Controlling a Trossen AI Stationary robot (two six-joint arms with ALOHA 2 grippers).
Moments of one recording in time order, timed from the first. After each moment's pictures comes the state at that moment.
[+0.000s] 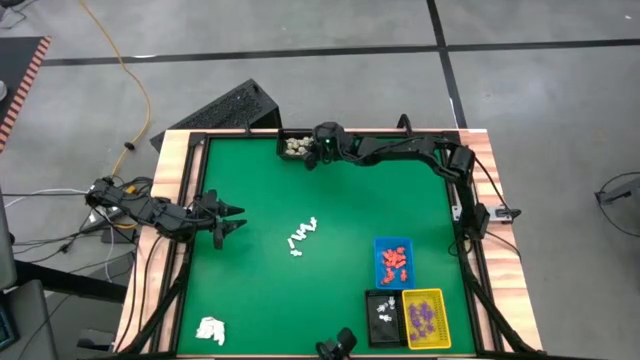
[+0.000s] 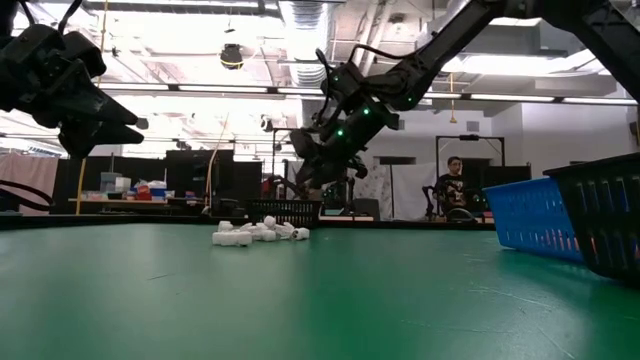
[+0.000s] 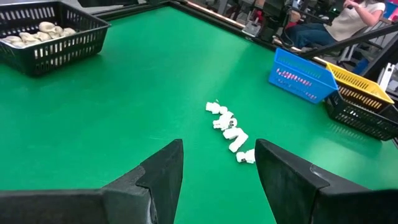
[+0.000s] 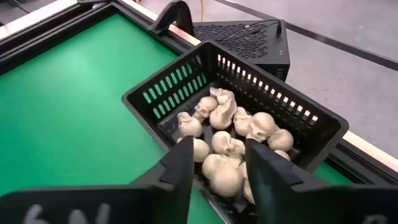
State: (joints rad) left arm -0.38 0.03 0.11 -0.35 -0.59 -0.49; right arm -0.45 2.02 1.39 0.10 0.15 0.30
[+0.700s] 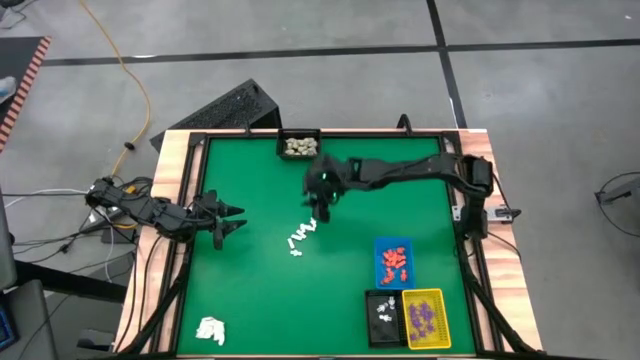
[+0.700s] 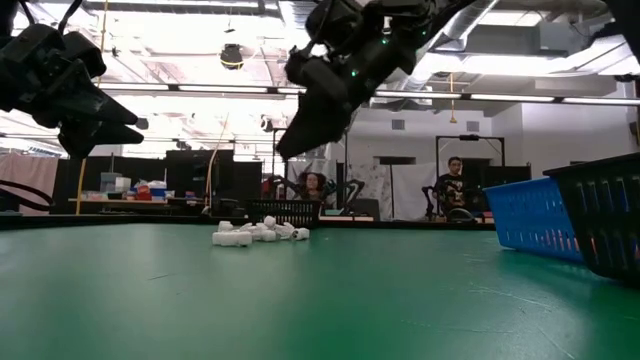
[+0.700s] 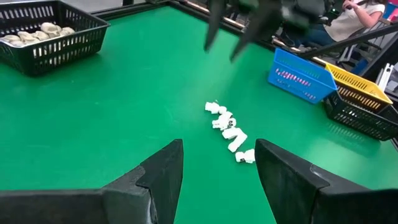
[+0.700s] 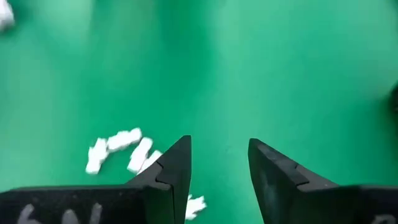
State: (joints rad) left arm -0.38 0.03 0.11 -0.35 -0.59 -0.49; right arm -0.16 1.85 1.39 -0.24 -0.14 -0.05
